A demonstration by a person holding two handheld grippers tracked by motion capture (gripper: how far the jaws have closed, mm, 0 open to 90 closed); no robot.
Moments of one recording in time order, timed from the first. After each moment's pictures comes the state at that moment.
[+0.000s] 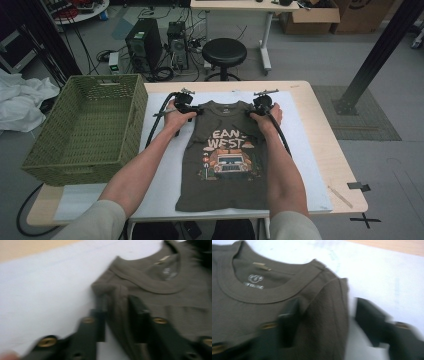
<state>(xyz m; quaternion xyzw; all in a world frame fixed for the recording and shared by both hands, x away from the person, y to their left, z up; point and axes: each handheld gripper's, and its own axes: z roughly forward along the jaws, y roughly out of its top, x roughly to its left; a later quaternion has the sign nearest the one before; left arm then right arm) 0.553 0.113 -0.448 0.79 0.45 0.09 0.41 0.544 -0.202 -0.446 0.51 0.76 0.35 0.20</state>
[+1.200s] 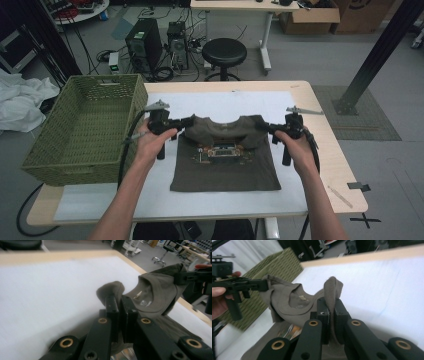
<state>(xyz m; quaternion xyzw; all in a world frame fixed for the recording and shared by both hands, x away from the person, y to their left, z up) 0.398 0.158 -0.385 0.74 0.41 0.05 0.54 0.396 -0.248 -0.385 0.45 0.69 0.57 0.04</state>
